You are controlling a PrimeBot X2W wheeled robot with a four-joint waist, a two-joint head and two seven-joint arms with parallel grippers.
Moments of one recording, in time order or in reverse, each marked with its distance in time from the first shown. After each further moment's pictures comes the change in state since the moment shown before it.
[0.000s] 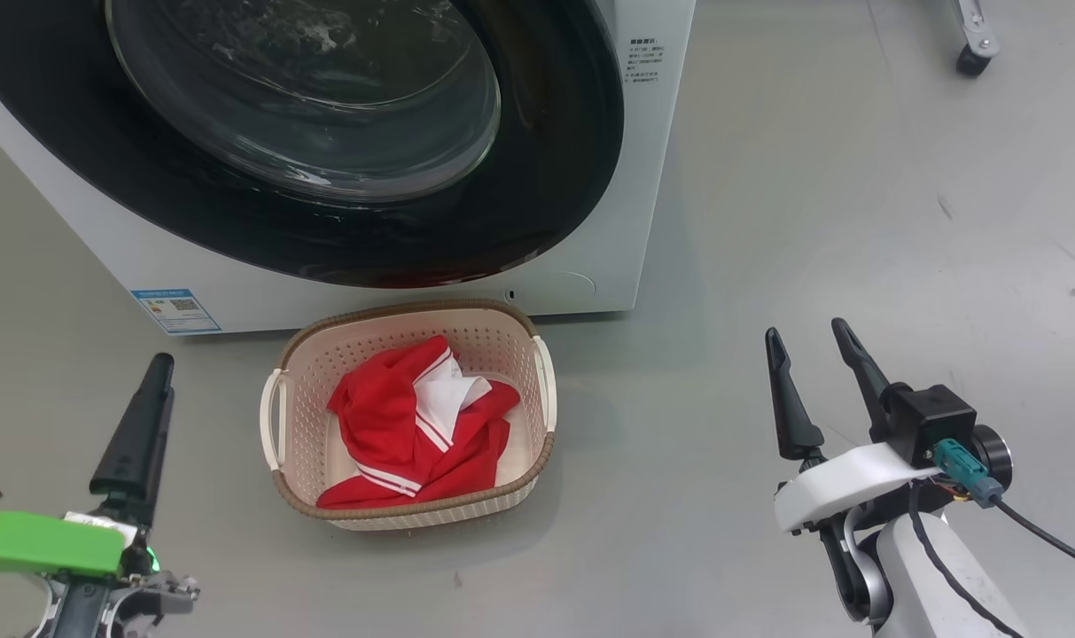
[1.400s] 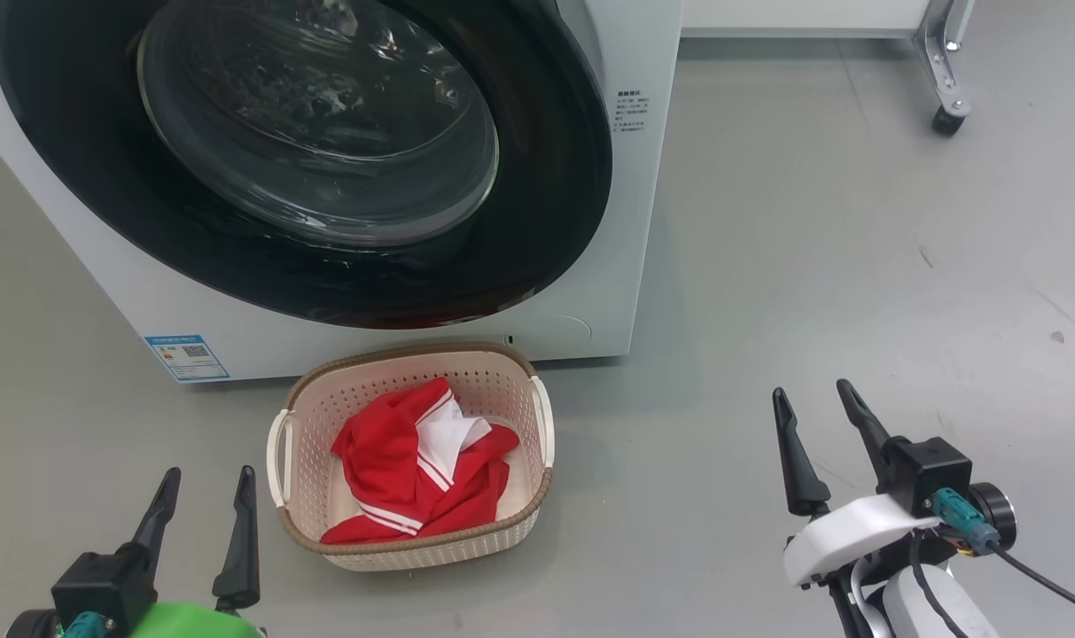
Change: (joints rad) left arm 0.120 0.127 -0.268 0.123 1.110 0.136 -0.486; right arm 0.081 0.005 -0.026 0.022 -0.021 0.013 0.000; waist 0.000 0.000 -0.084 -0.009
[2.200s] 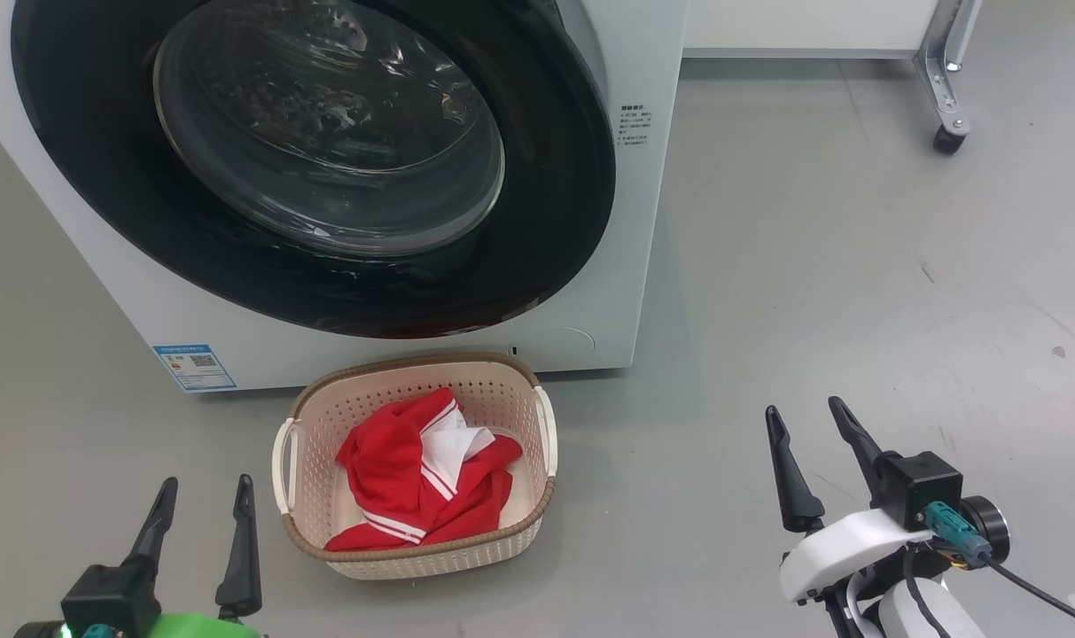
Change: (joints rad) left arm 0.013 -0.013 -0.003 0.021 0.041 0.042 -0.027; right arm 0.030 0.004 0.008 0.012 -0.006 0.009 0.000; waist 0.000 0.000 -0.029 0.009
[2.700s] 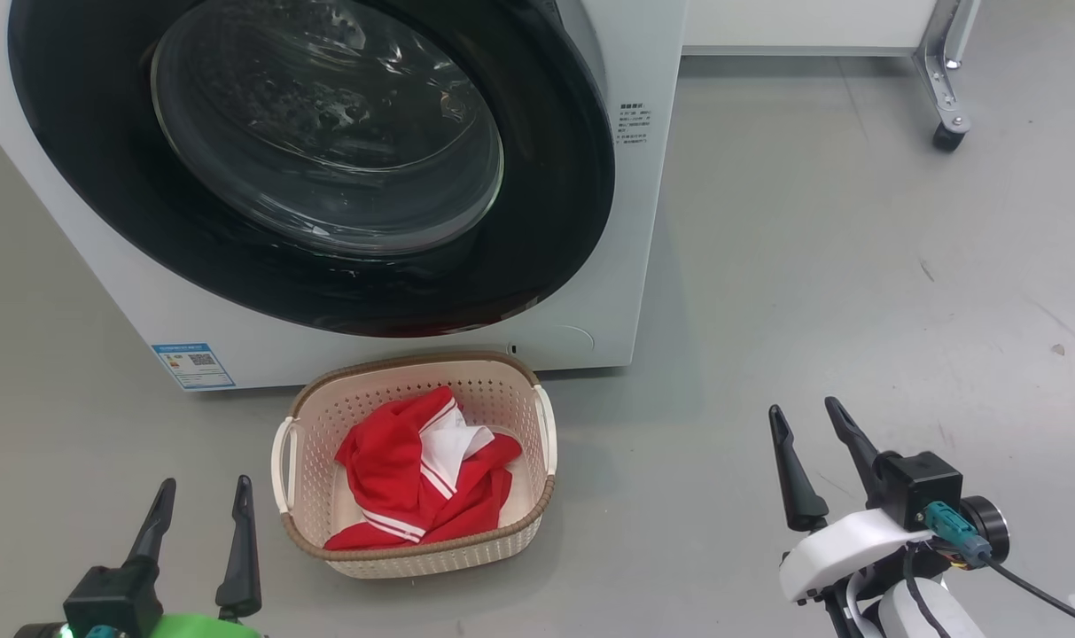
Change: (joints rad) left arm 0.000 -0.001 -0.002 0.006 0.012 0.011 -0.010; right arm 0.000 0.001 0.000 0.000 0.000 0.000 0.000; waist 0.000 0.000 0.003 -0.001
